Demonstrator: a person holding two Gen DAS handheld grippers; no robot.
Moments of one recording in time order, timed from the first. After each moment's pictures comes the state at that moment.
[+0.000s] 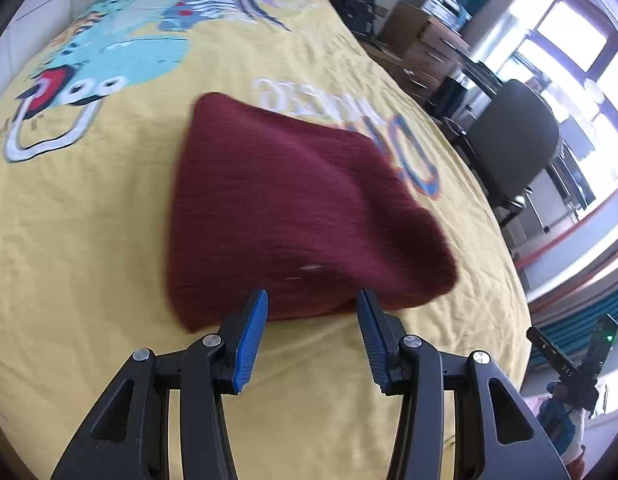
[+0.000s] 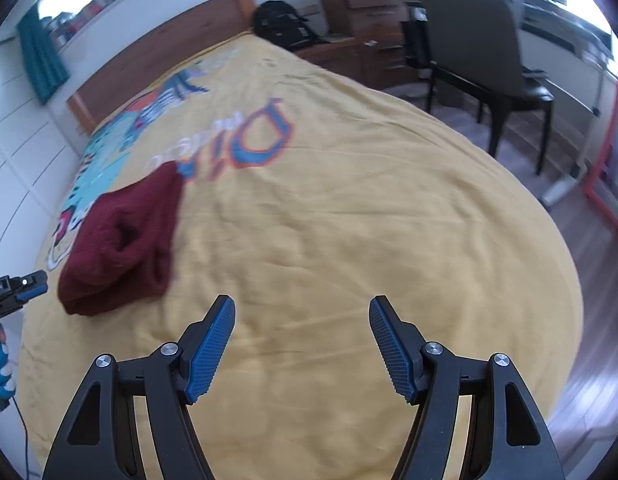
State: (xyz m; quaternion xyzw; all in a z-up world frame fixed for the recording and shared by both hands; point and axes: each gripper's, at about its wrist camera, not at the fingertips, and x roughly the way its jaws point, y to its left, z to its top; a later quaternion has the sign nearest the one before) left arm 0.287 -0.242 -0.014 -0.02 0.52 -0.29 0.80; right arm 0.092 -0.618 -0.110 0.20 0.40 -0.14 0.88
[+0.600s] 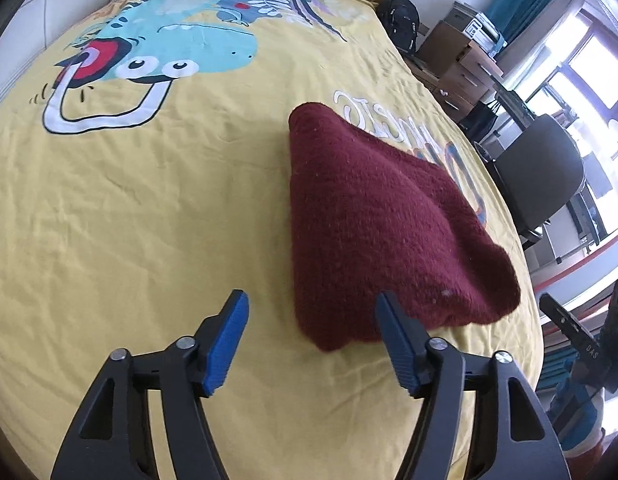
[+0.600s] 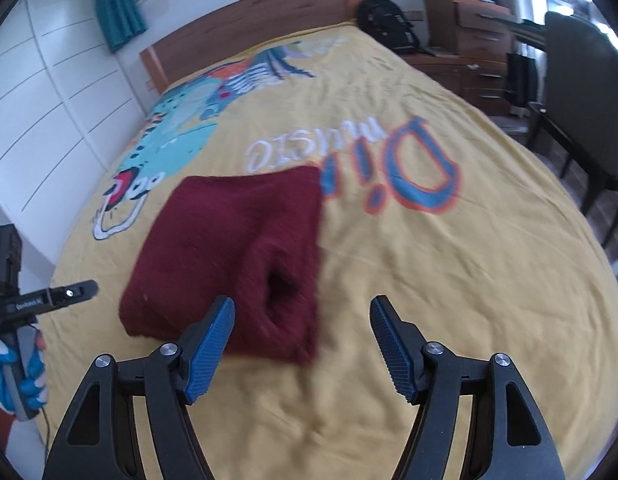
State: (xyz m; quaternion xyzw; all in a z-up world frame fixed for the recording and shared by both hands) left arm 0.336 -0.159 -0.024 -0.05 0.52 -0.26 0.81; right arm 0.245 -0.516 -0.089 0.14 0.41 -0.02 0.90
